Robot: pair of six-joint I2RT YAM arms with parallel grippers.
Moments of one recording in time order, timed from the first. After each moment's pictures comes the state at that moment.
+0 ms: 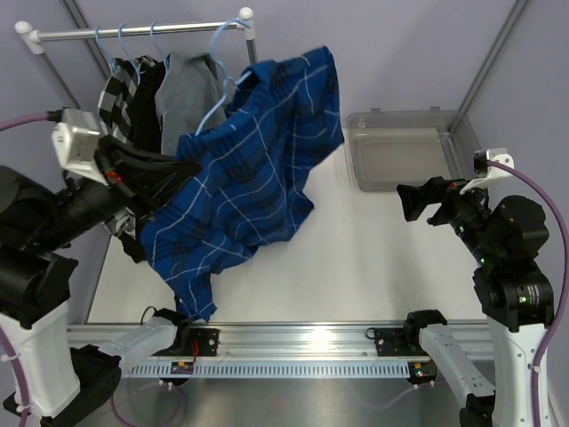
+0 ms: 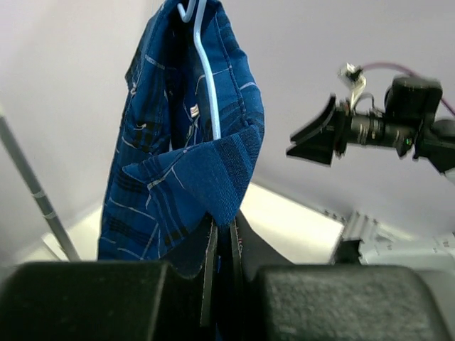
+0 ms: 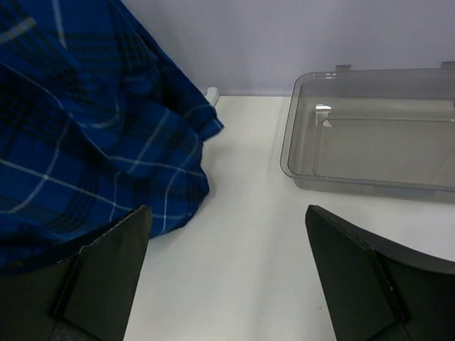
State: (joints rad) left arm -0.36 1.00 2.04 -0.79 0.61 -0.22; right arm 0.11 0.70 1.31 -0.70 -0.20 0.20
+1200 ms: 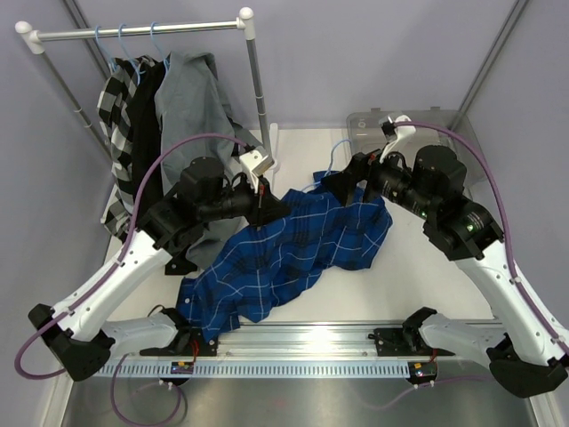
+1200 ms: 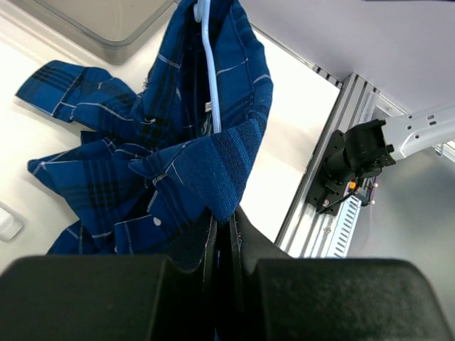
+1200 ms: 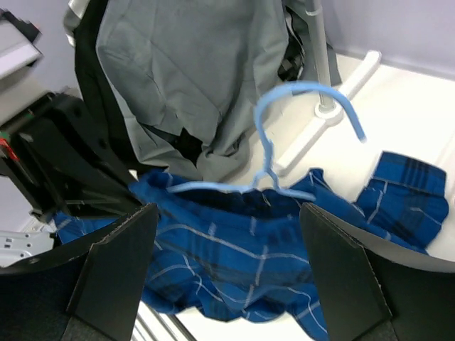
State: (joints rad) left arm -0.70 1.11 1.23 -0.45 0.47 -0.19; right arm 0.59 1.03 1.39 -0.53 -0.19 0.30
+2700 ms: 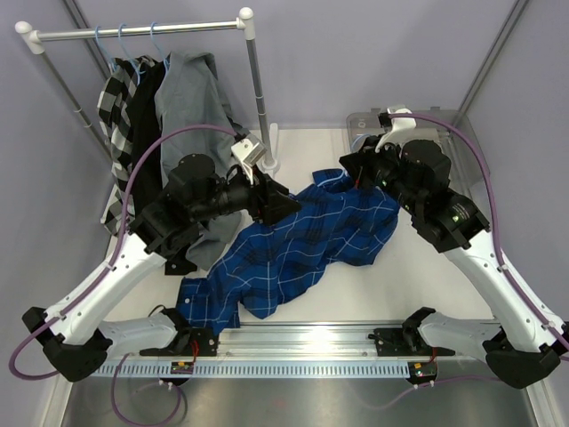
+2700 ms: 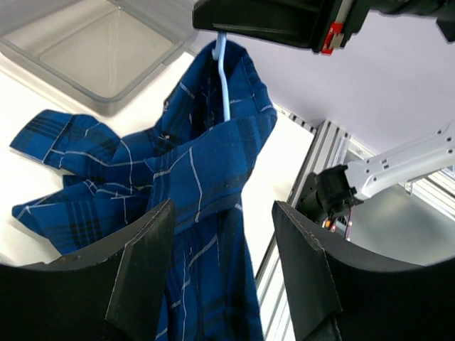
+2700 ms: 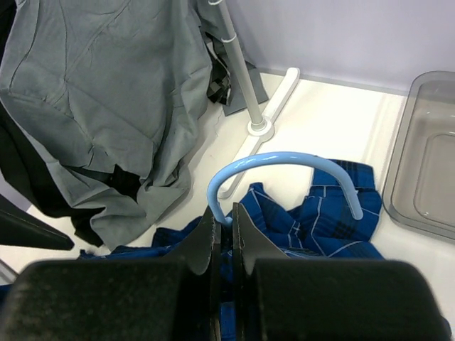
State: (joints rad) left arm -0.75 1.10 1.29 -0.37 0.41 -0.29; right arm 0.62 1.10 1.41 -0.47 0.08 0.27
